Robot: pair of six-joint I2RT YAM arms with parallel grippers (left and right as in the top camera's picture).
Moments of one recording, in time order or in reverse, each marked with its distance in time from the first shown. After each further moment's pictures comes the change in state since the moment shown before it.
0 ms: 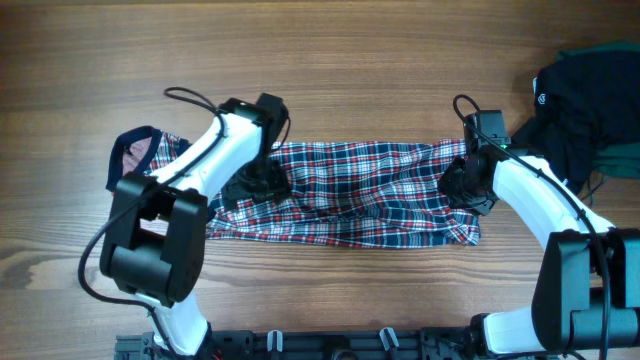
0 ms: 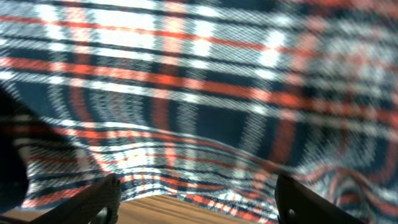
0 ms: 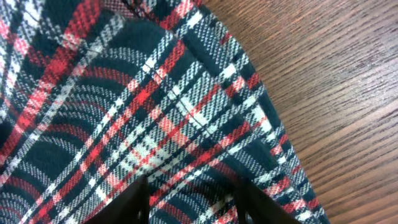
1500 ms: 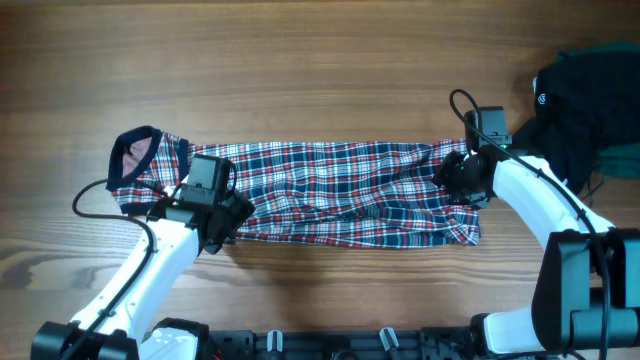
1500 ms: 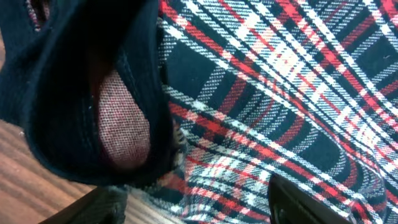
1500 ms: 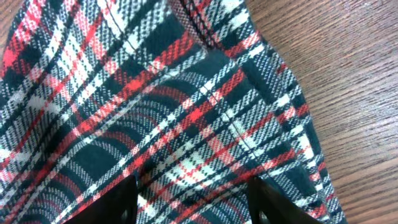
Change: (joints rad) left arm 0.150 -0.606 -0.662 0.558 -0.006 -0.395; right arm 0.000 0.000 0.000 0.074 -0.049 -0.060
